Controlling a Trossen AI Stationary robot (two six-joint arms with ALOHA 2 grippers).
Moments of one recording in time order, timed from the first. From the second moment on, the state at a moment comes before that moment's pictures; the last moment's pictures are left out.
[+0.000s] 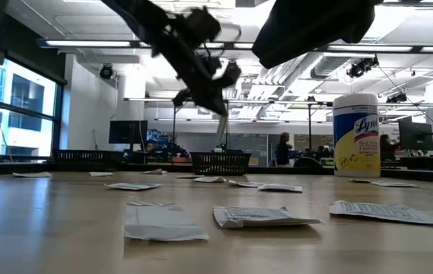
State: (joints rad) left arm 0.36 1.82 1.33 -0.14 -0.34 -0.45; right arm 0.64 1.91 1.41 -0.55 0.70 0.81
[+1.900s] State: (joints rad) left arm -0.76 1.33 0.76 -0.34 -0.42 -0.62; right arm 0.67 1.91 1.41 -0.50 0.69 0.80
